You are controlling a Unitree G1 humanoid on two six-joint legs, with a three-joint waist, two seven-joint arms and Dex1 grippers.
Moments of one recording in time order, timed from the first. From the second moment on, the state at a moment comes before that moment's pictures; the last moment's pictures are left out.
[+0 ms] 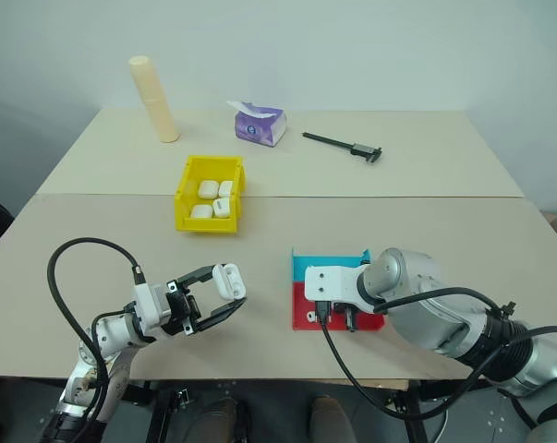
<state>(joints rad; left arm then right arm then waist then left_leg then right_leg) 0.00 0.43 -0.05 -0.13 -0.33 -0.34 -0.95 -0.72 -0.97 0.77 -0.54 -0.09 1.03 1.06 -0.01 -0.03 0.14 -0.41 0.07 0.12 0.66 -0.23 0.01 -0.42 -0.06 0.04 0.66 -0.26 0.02</state>
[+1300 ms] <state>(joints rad) -0.17 0.52 -0.04 -0.46 -0.75 0.18 -1.04 -0.50 -0.34 -0.05 -0.43 0.63 0.26 1.16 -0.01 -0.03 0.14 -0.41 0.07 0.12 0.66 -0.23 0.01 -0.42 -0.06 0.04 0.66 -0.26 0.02</state>
